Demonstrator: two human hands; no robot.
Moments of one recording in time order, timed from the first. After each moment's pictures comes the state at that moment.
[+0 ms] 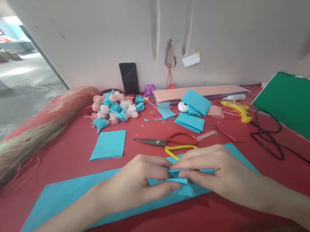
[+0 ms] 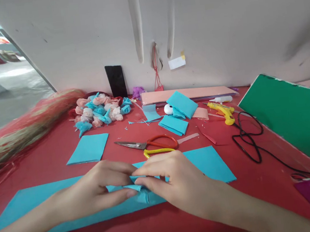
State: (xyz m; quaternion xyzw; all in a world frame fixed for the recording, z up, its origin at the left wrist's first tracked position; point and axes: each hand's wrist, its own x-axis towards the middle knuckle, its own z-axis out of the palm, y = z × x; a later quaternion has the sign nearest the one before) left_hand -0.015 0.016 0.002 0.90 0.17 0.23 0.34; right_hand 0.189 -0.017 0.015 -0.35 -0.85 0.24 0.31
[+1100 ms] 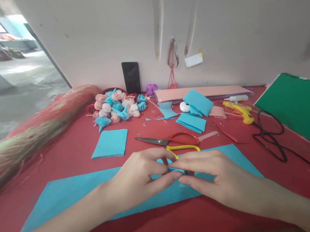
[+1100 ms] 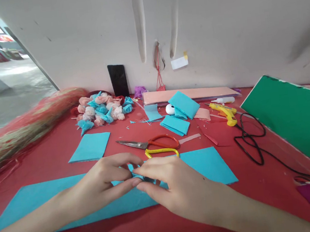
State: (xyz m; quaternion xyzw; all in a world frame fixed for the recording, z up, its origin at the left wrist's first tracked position) left_hand -0.015 0.013 -0.004 0.89 0.23 0.29 0.24; right_hand 0.183 -0.021 0.011 -0.37 -0.86 0.18 0.29
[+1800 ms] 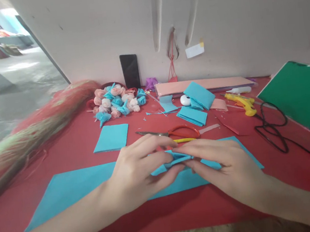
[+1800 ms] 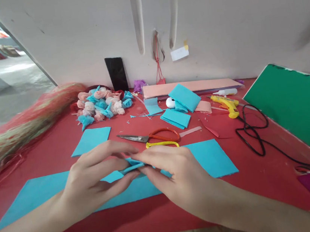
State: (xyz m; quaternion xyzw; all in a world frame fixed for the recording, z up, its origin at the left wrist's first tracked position) left_hand -0.009 -0.001 0.007 0.88 0.23 0.42 0.05; right_hand 0.180 -0.026 0.015 -0.35 -0.83 0.14 0.40
